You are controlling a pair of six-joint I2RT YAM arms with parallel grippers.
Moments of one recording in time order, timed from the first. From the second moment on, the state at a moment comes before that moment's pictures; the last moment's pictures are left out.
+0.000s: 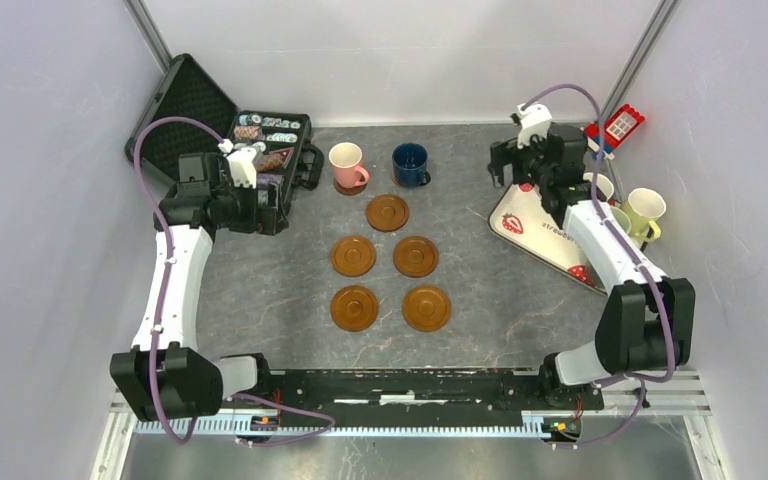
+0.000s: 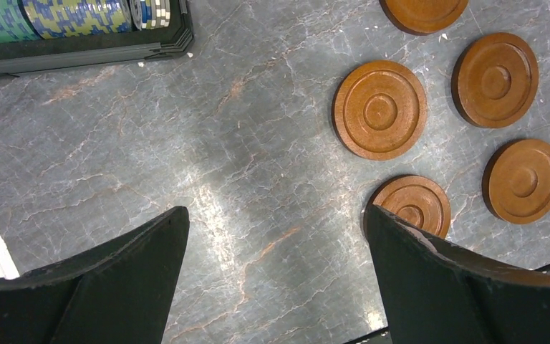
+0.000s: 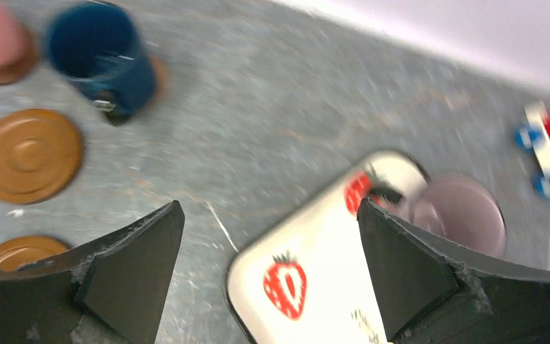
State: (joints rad) left arm 0.10 1.23 1.22 -0.87 0.35 0.18; right arm 0.12 1.47 1.13 -0.03 -0.27 -0.22
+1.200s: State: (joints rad) left arm 0.10 1.18 1.16 -0.84 0.44 0.19; right arm -0.61 1.18 1.09 -0.88 -0.18 -0.85
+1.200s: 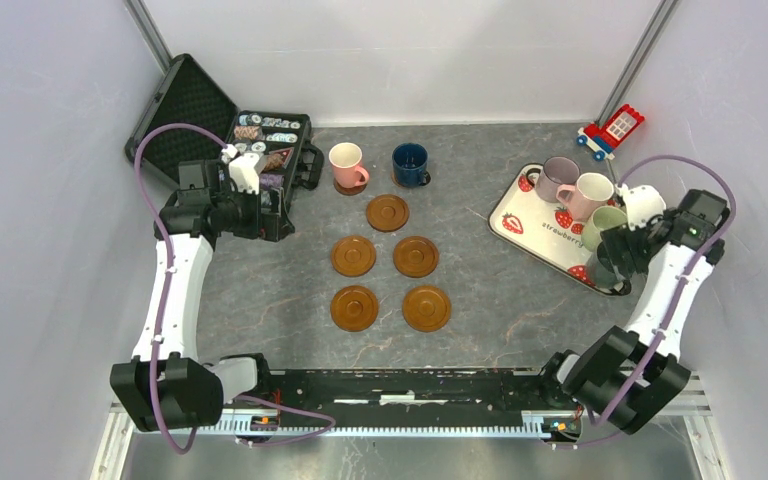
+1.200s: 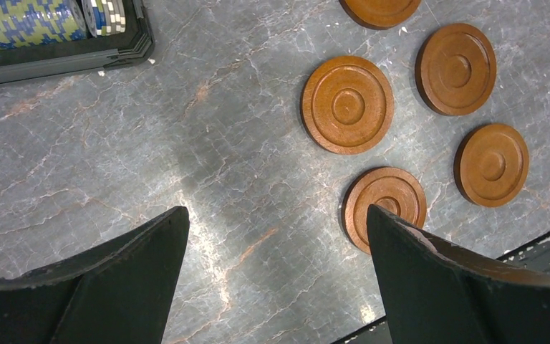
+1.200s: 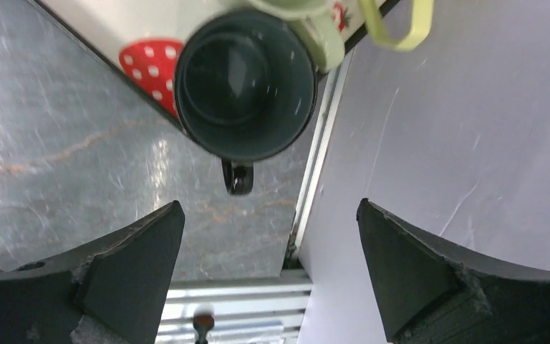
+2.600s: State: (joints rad) left arm 0.10 1.20 1.19 -0.89 0.45 0.22; right arm -0.81 1.33 0.87 -0.77 -0.36 -1.21
